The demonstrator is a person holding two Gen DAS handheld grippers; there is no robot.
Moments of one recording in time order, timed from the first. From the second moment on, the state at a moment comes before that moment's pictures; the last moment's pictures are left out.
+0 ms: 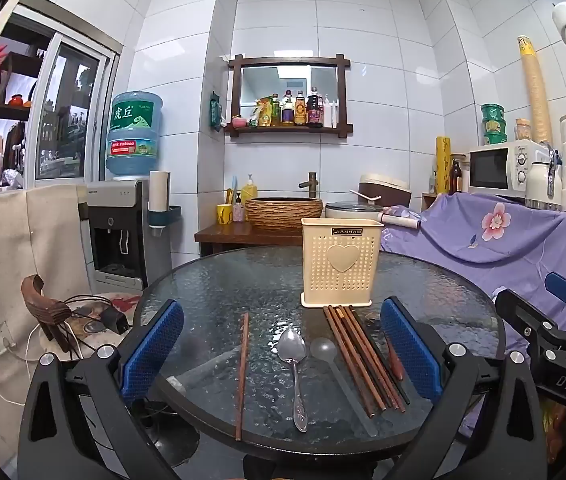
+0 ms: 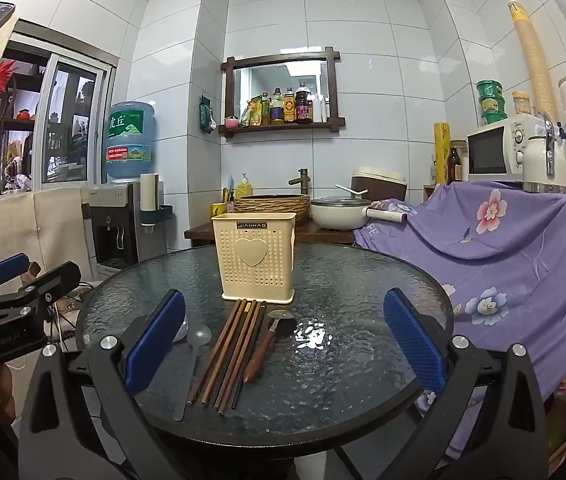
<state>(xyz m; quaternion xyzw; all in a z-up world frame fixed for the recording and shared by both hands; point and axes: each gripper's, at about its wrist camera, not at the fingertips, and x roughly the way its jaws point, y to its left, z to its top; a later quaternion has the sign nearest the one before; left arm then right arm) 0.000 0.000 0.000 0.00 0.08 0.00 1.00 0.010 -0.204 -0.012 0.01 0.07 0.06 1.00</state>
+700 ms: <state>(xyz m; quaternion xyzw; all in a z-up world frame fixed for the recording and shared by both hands) 0.000 0.003 -0.003 -0.01 0.09 0.00 1.00 0.011 -0.204 -0.013 0.01 0.07 0.06 1.00</state>
